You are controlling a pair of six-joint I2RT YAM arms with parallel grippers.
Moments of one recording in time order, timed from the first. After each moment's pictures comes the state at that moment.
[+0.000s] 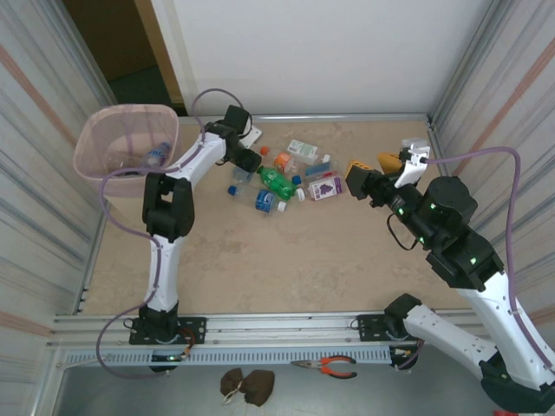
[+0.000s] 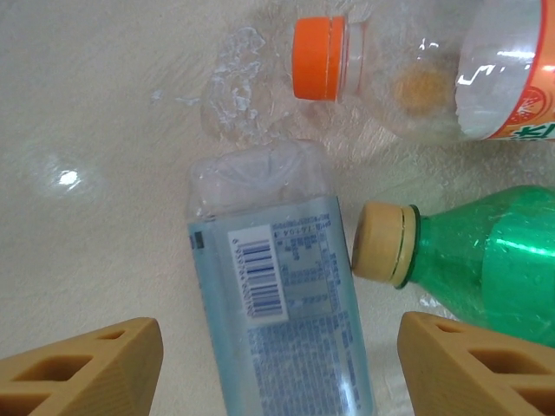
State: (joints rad) left arm -0.36 2.26 2.00 -0.82 -0.02 0.26; right arm 0.61 0.75 1.17 -0.48 0.14 0.33
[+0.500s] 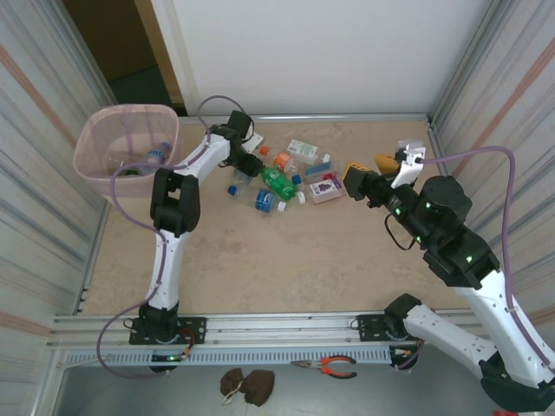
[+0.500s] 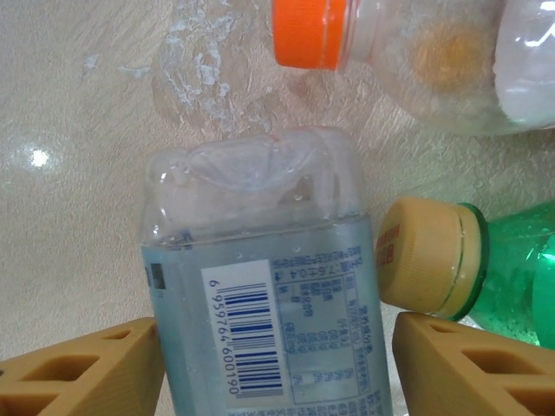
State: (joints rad) left arm -0.35 2.36 2.06 -0.85 0.02 0.25; right arm 0.61 0.75 1.15 -0.48 0.14 0.33
